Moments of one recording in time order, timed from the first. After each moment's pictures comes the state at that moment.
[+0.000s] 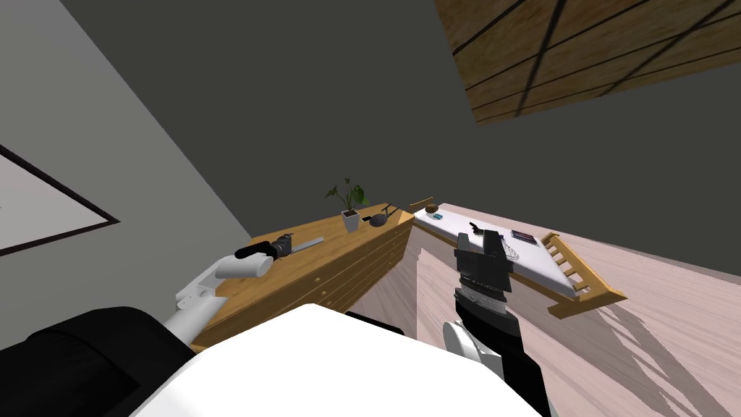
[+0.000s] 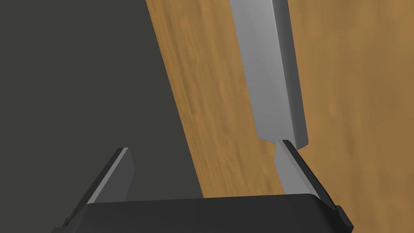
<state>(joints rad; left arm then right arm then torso) 0.38 0.60 0.49 -1.90 0.44 0.73 0.25 0.52 0.01 0.07 -2.32 -0.04 -0.55 0.14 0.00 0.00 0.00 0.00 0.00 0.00</state>
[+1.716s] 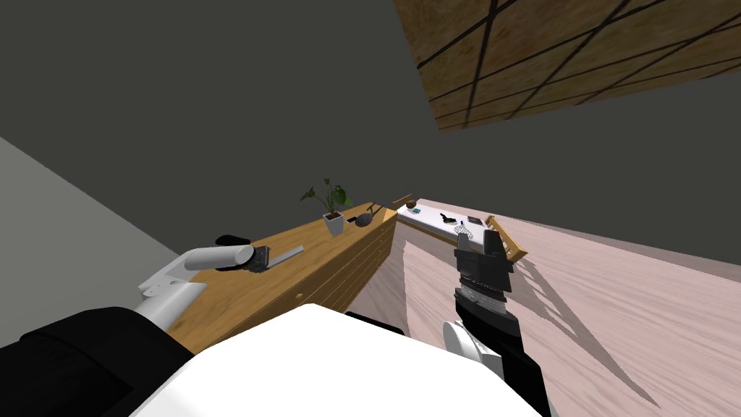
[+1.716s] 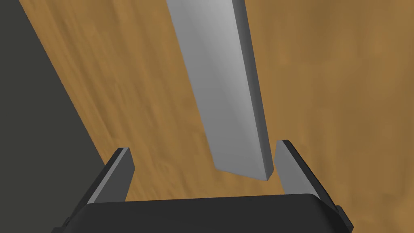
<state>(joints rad) 0.33 0.74 0.64 -1.71 0.61 1.22 0.30 0.52 0.01 0.07 -2.32 -0.04 -0.55 0.14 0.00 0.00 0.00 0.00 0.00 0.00</state>
